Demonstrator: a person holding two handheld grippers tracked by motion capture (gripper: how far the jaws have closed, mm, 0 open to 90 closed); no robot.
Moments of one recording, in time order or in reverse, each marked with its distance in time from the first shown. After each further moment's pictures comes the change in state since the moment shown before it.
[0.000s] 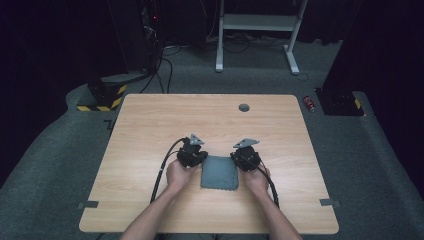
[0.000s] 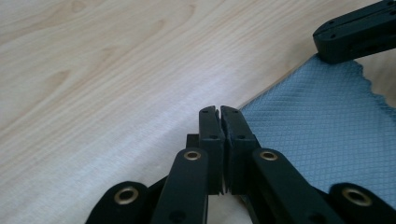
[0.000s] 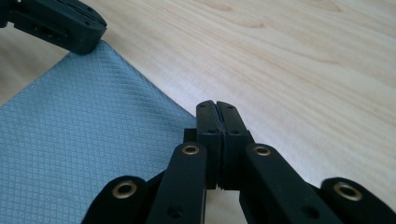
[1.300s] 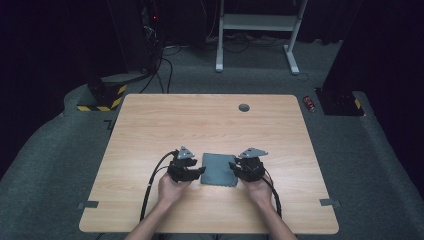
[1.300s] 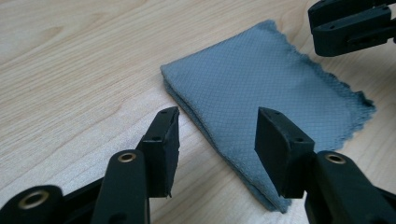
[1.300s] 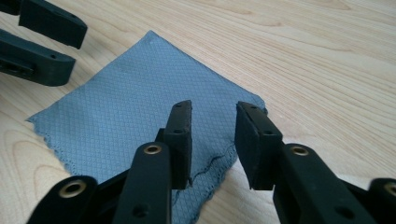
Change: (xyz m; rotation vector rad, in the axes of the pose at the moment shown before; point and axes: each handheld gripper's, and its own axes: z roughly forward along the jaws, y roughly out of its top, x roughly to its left) left arm -0.016 -0.041 -0.042 -0.069 -0.055 -0.047; right arm 0.012 -0.026 -0.027 -0.094 0.064 0.041
